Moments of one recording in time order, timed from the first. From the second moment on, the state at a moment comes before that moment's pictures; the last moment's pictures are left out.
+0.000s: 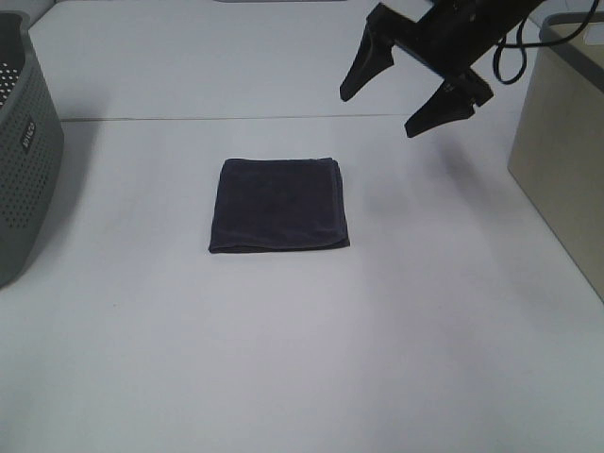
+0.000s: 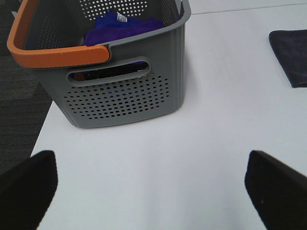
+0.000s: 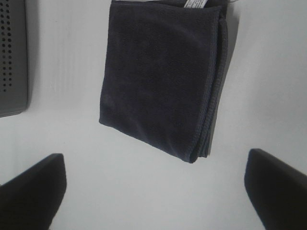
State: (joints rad) left arm 0.04 0.00 -0.51 0.06 1.05 0.05; right arm 0.18 2.14 -1.79 0.60 1.09 -0.17
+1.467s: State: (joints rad) left arm 0.04 0.00 -0.51 0.06 1.05 0.05; right arm 0.41 2.57 -1.95 0.69 0.87 -0.14
